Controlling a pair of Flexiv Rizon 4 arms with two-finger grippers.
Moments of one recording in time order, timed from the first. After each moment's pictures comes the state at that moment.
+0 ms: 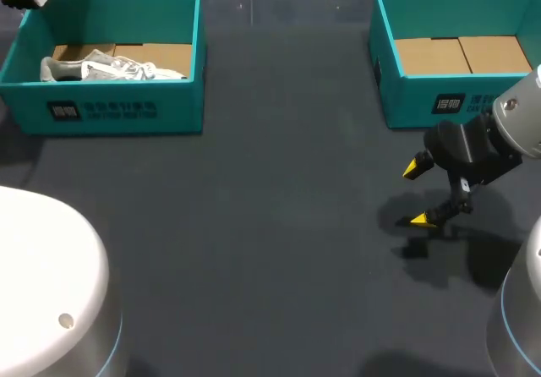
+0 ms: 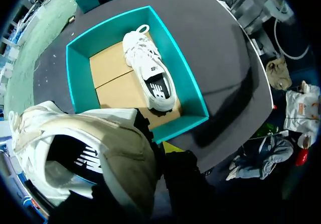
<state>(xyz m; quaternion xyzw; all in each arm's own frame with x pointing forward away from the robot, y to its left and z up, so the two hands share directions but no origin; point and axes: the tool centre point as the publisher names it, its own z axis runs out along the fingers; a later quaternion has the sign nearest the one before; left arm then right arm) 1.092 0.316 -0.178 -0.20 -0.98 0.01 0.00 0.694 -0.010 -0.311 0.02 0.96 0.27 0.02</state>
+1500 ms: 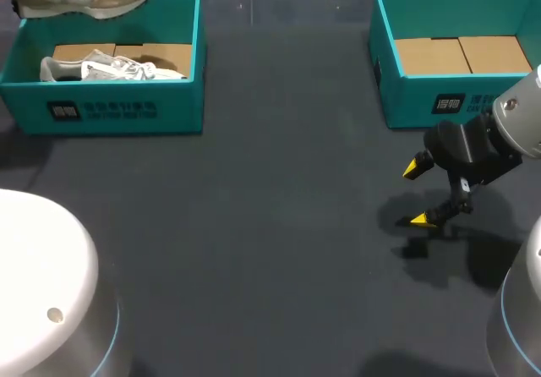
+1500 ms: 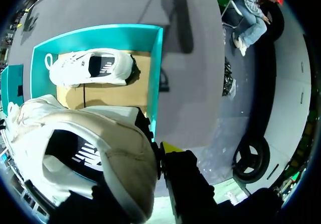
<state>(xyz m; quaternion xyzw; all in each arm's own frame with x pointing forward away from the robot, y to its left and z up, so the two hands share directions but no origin) 1.144 0.327 -0.196 -0.67 -0.73 -0.12 -0.04 0.694 -0.011 -0.312 0.02 0.96 0.27 0.02</state>
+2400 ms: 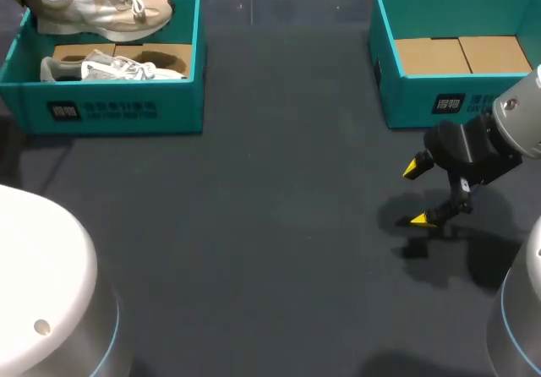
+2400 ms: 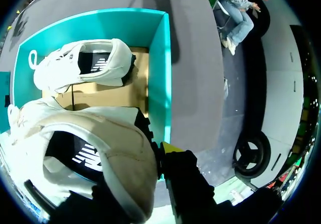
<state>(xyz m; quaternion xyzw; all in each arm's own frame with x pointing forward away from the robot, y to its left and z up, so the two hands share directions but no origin) 1.165 0.308 -0.252 -0.70 -0.71 -0.12 0.04 0.694 -0.010 -0.311 0.02 0.96 0.27 0.02</state>
